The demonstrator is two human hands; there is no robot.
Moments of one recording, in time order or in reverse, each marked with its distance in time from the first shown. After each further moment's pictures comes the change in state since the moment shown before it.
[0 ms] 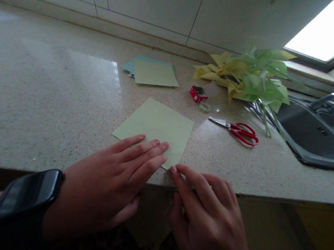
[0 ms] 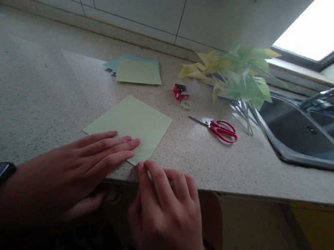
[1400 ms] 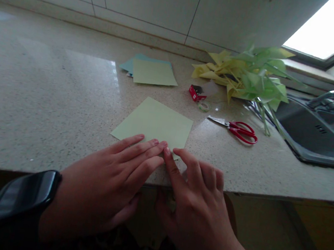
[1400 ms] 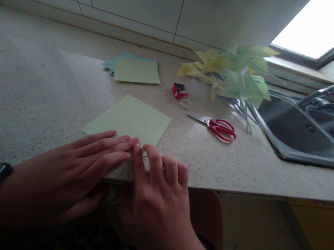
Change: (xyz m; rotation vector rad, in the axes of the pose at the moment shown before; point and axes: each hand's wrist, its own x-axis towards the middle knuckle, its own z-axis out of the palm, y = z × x) left_hand 0.001 0.001 -0.002 -0.013 0.008 0.007; right_hand 0.012 -0.007 0.012 -0.059 -0.131 0.105
